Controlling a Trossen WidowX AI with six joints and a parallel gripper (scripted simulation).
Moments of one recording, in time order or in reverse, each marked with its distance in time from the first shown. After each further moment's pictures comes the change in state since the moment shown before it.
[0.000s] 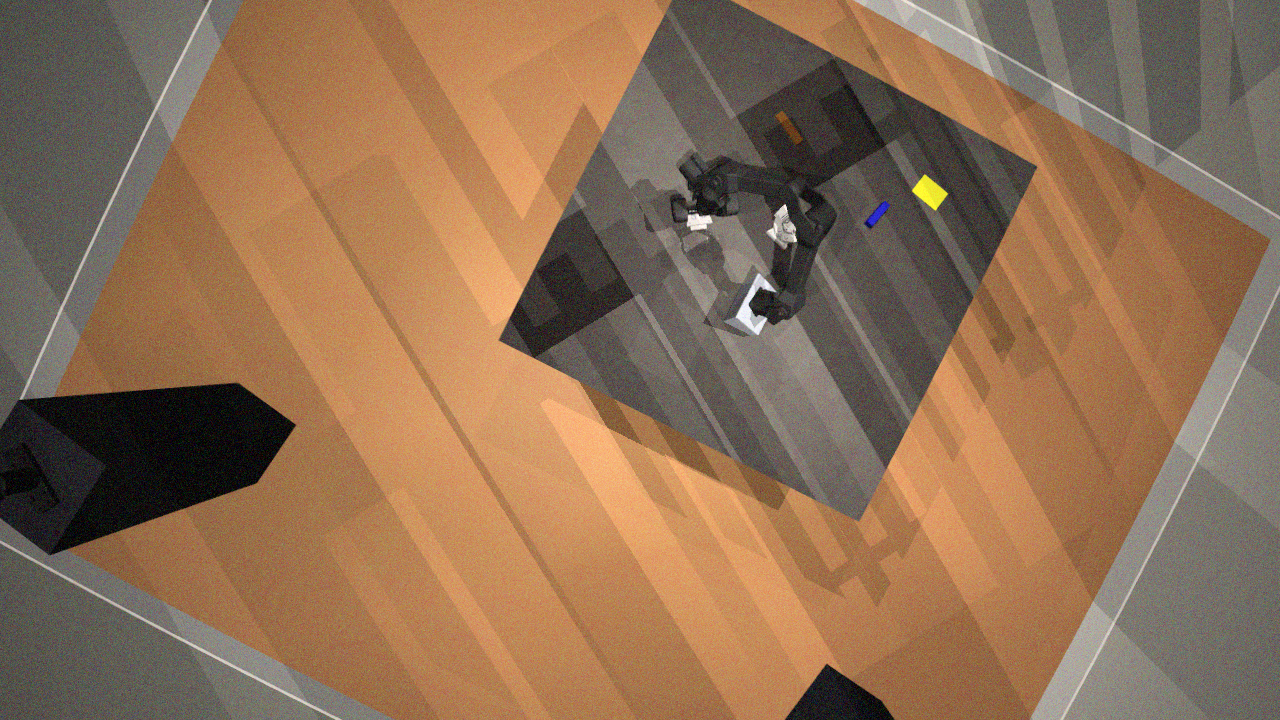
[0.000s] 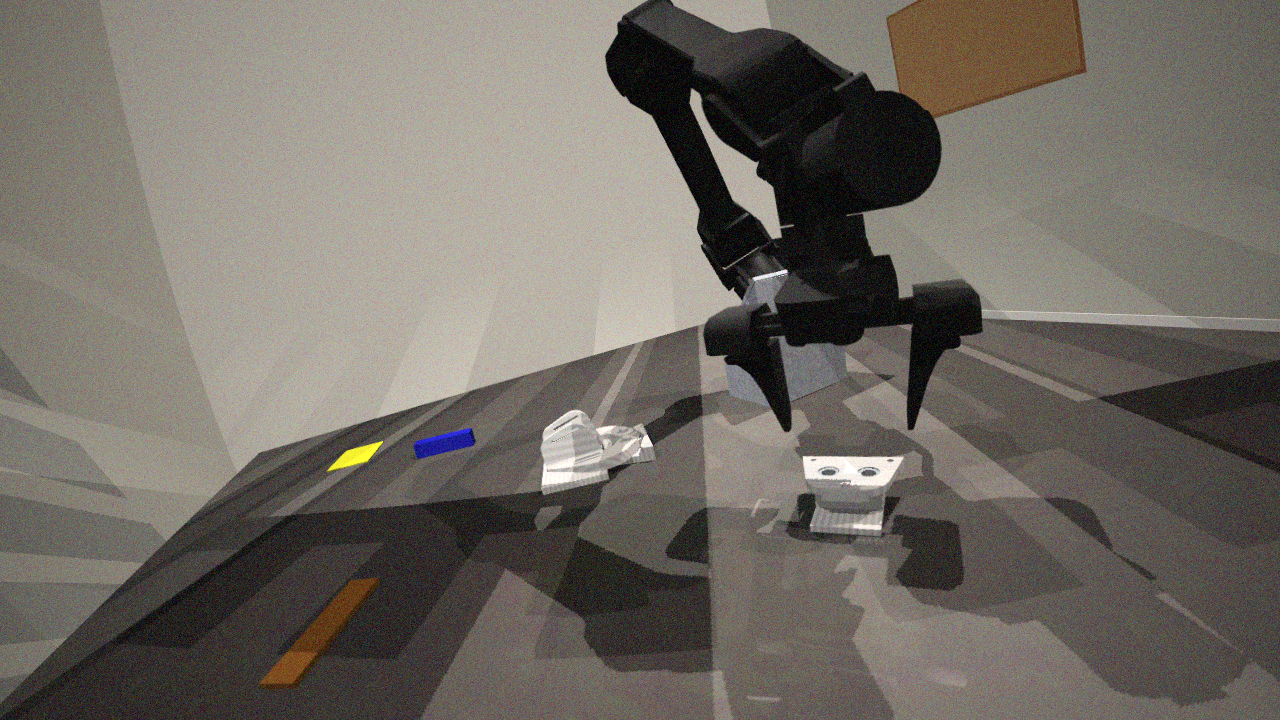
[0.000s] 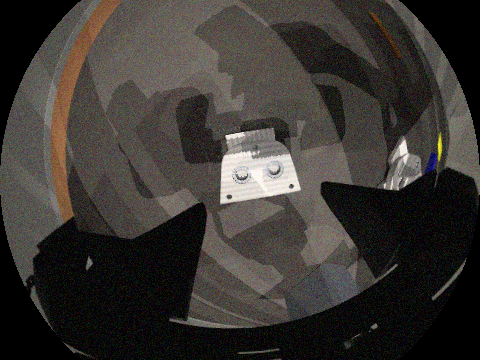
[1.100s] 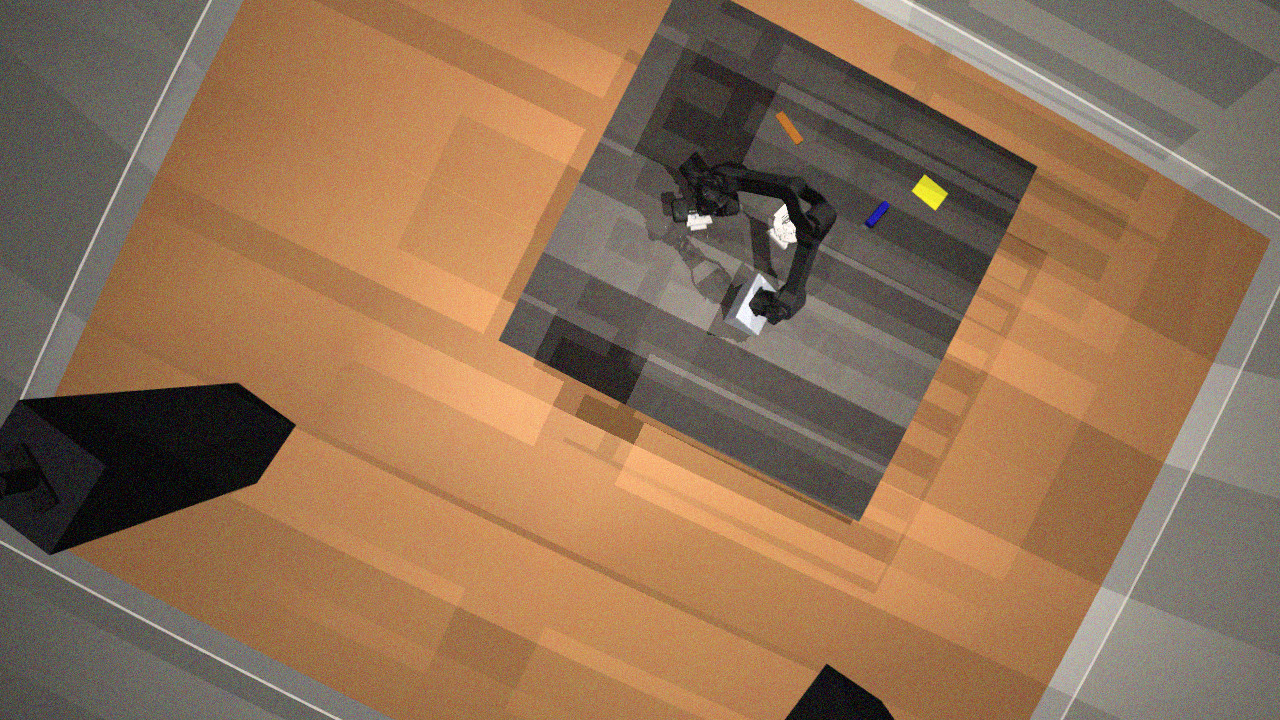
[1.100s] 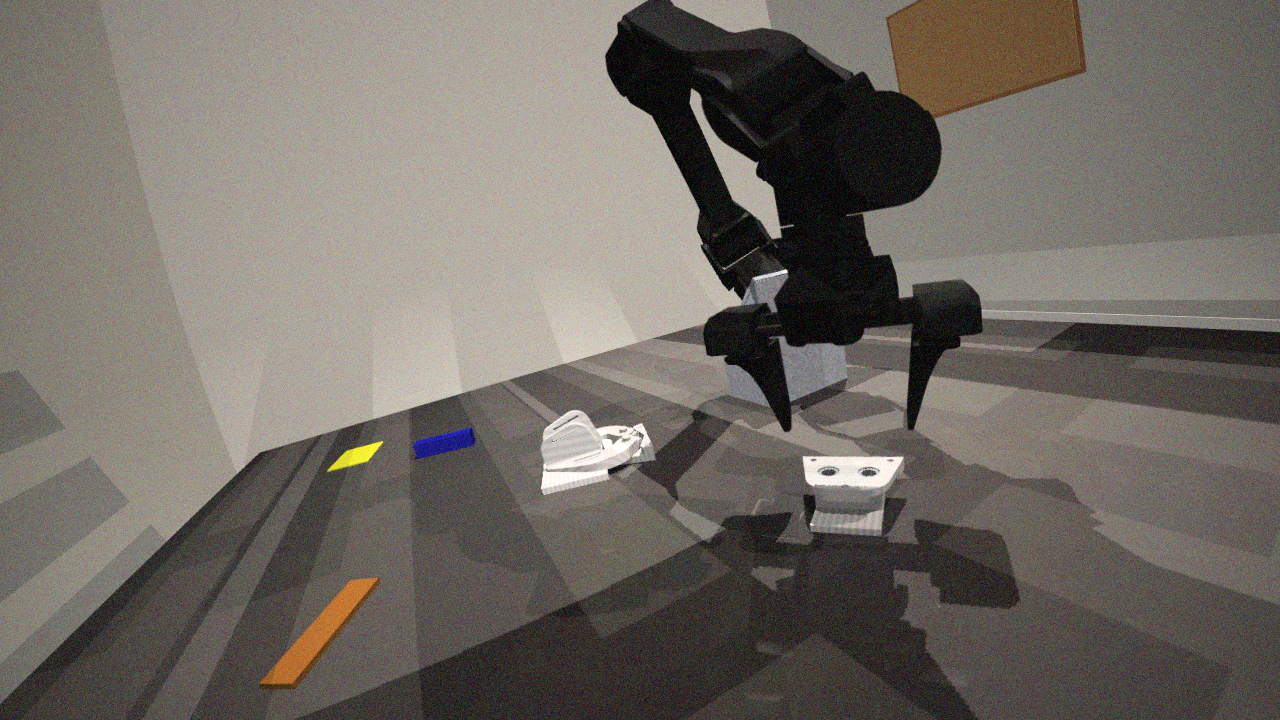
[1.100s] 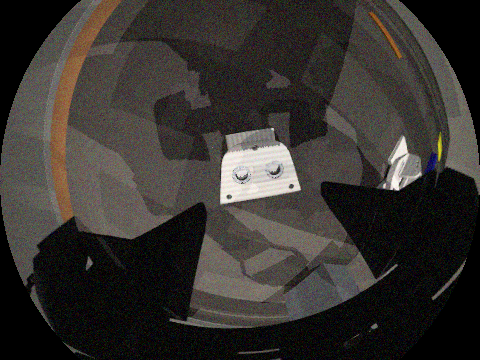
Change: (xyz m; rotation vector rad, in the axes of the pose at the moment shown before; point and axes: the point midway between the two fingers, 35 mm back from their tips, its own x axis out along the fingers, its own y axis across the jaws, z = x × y) arm 0.000 0.000 0.000 0.000 0.000 0.000
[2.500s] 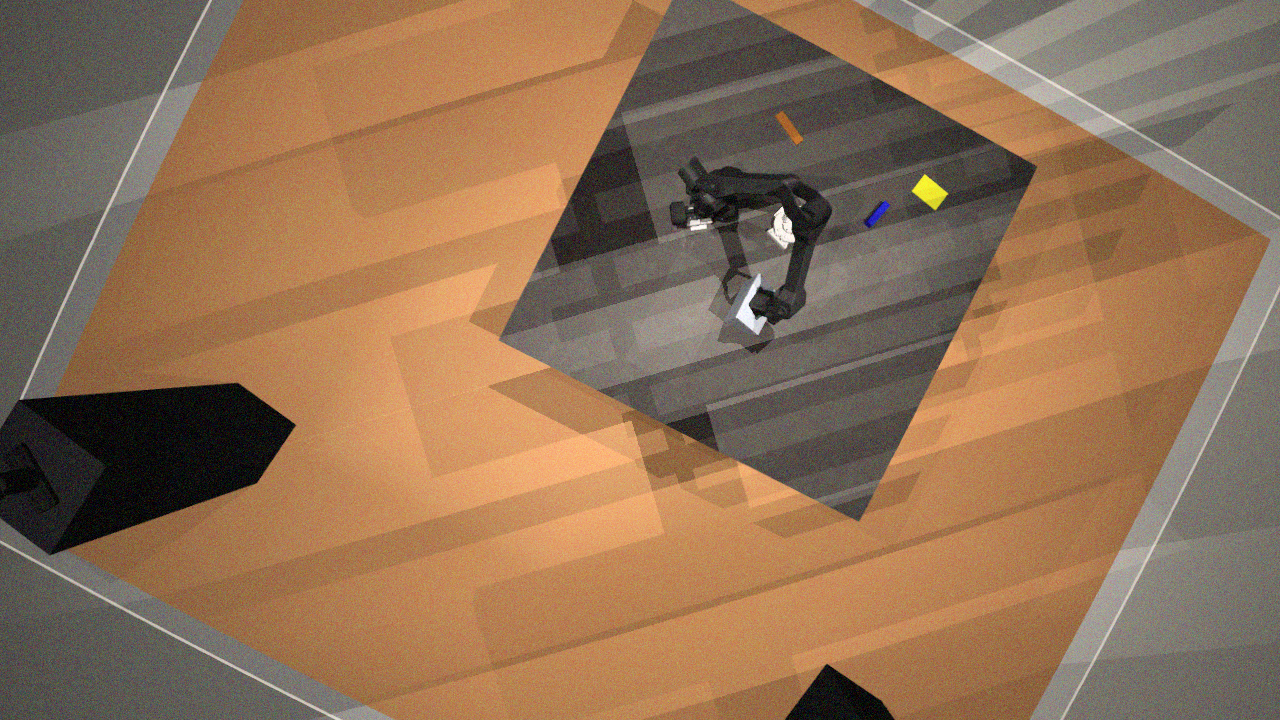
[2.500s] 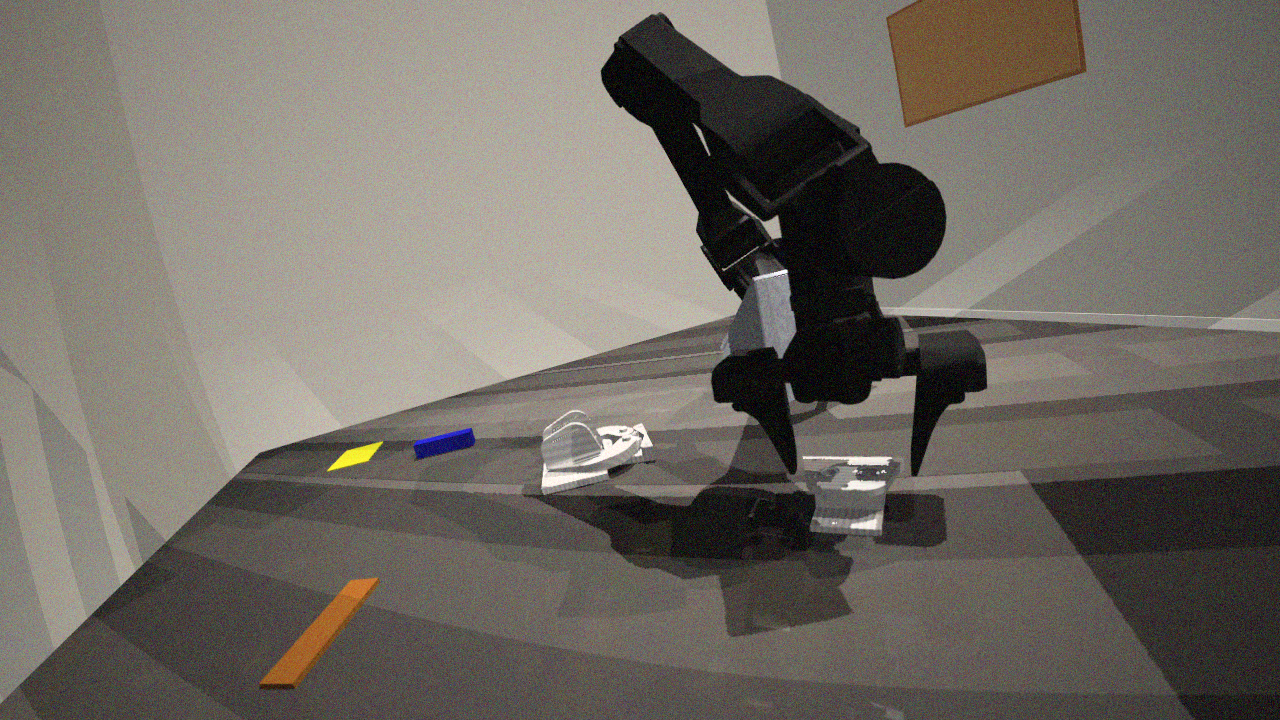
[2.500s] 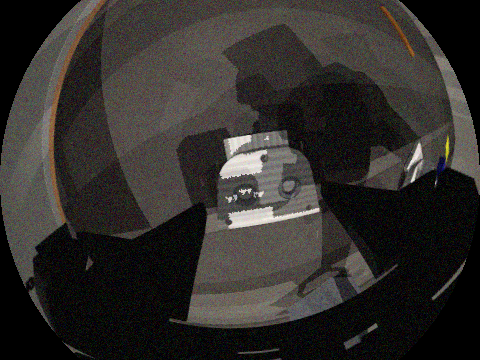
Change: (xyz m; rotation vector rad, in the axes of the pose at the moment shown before) arm 0.036 0.001 0.003 0.001 -0.003 0.002
